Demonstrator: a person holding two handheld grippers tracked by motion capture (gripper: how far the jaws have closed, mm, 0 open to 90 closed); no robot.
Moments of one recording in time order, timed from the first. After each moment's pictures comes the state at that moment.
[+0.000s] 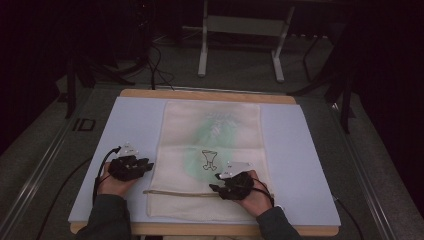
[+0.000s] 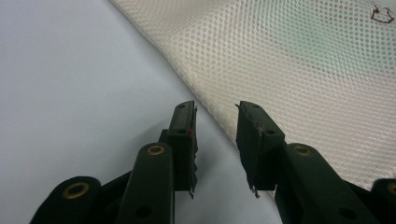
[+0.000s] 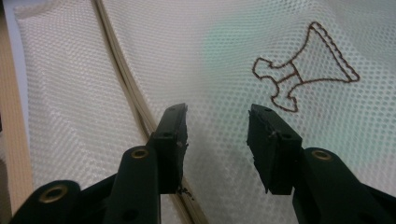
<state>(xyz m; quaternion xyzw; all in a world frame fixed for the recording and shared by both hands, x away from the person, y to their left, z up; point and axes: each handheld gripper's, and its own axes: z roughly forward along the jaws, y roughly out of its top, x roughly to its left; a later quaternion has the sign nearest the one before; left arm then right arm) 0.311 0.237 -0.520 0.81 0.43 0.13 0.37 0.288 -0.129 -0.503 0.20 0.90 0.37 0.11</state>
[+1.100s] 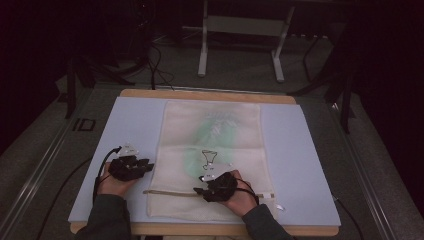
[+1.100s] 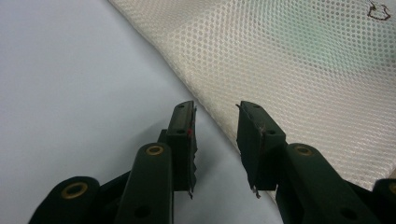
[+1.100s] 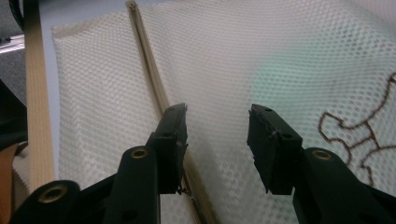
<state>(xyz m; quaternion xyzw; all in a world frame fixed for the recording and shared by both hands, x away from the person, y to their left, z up) 0.311 0.238 -0.520 0.81 0.43 0.12 0.37 0.286 -0.086 -0.506 0.16 0.91 0.38 0.09</state>
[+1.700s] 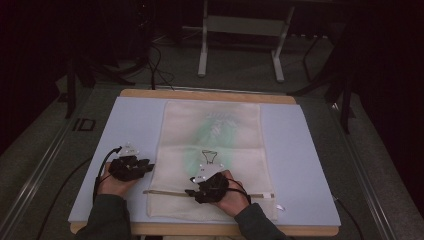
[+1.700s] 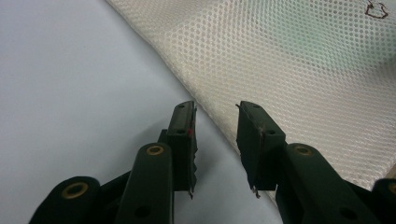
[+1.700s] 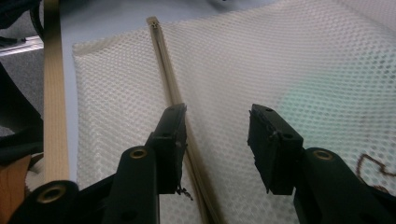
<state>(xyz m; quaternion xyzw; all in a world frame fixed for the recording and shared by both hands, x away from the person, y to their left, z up) 0.311 0.237 -0.520 0.82 0.42 0.12 0.37 0.283 -0.064 -0.506 0.13 0.91 0.39 0.08</state>
